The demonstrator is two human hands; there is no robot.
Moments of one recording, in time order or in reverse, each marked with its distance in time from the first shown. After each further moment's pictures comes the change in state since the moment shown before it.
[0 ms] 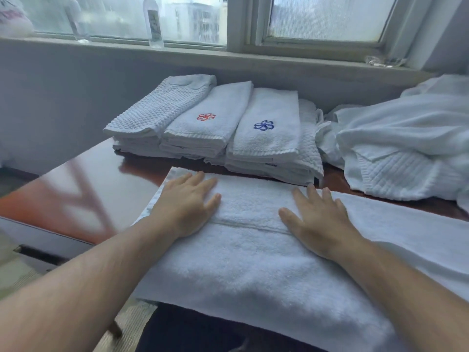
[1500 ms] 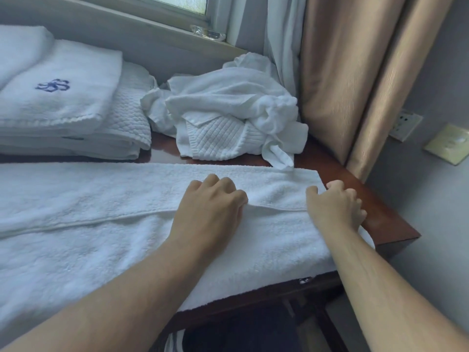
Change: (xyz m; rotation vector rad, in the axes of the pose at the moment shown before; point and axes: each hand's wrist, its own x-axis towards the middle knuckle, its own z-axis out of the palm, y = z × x) left_hand -0.033 0.321 0.048 -0.302 0.314 0.614; right_hand -0.144 0.265 -0.038 -0.071 0.594 1.070
